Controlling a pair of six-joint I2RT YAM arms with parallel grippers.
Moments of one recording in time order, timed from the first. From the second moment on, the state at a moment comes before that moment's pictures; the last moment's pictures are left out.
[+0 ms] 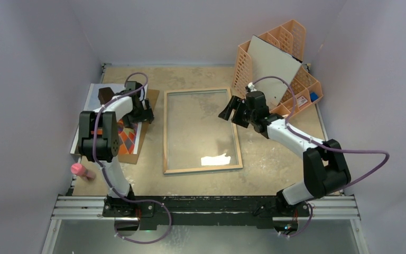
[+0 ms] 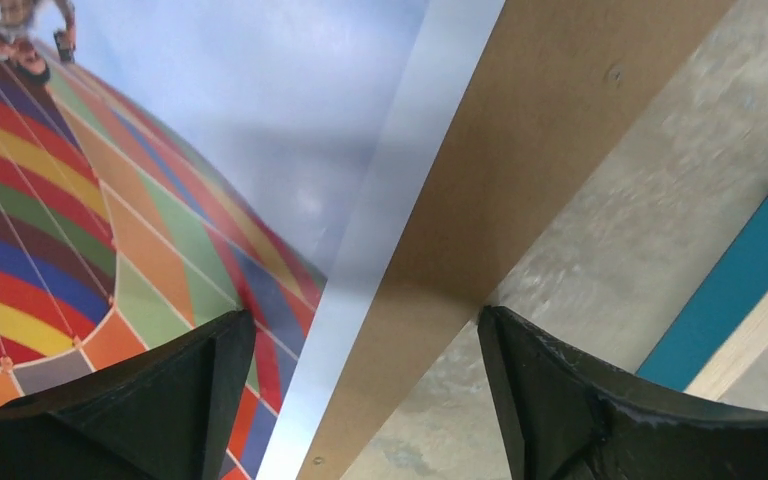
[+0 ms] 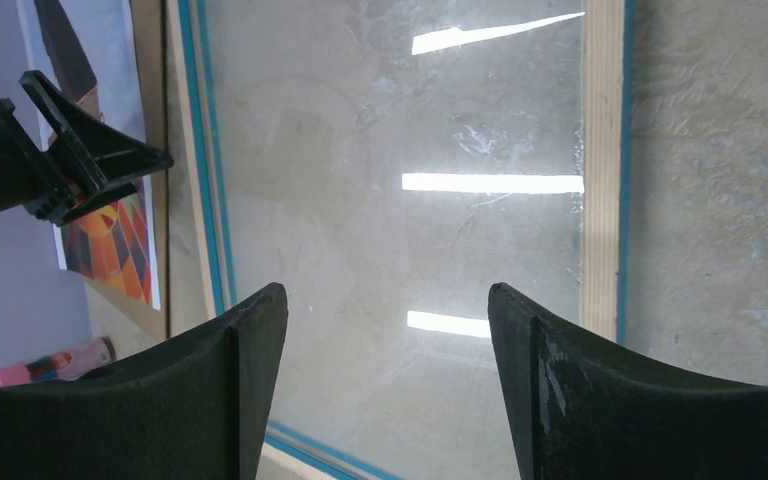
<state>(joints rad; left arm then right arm) -0.02 1.90 1.27 -0.59 -0.15 -0.38 0.41 1.49 0.92 -0.09 -0.17 0.73</state>
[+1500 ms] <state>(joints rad) 0.19 1.66 1.16 -0.68 -0.23 -0.49 0.96 2.09 1.47 0.07 -0.30 1.09</state>
